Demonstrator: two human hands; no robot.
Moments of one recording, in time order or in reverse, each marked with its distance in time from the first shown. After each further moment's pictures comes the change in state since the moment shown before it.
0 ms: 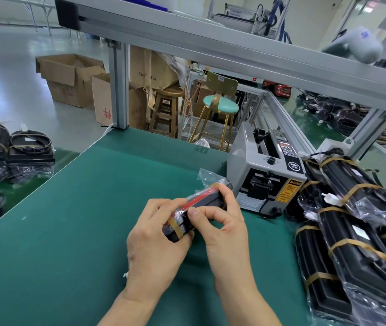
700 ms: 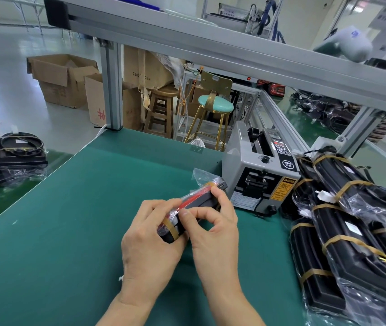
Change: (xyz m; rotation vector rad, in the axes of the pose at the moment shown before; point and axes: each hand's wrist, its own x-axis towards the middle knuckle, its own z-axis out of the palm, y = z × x) left_hand -0.001 0.000 0.002 -0.036 0.012 -0.006; right_hand -0.004 0.001 0.008 -0.051 0.065 -0.031
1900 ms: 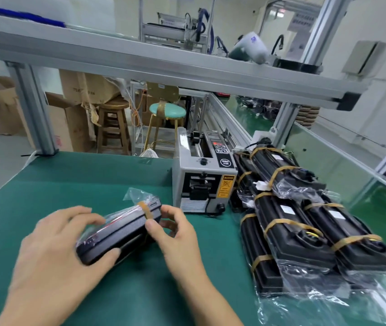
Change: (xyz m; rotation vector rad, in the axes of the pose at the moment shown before) left_hand 0.037 -0.007 -0.029 0.472 -0.203 0.247; right_hand 0.035 0.040 -0.030 0.172 -0.129 0.093
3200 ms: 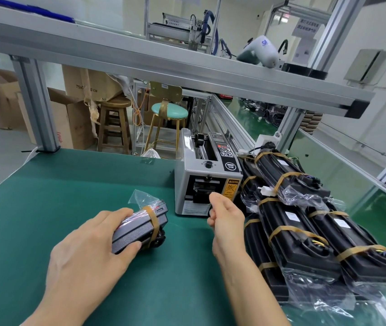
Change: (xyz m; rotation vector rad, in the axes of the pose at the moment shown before) left_hand 0.008 0.032 0.013 0.113 -0.131 -0.153; right_hand 0.052 0.001 -0.062 0.307 0.470 0.070
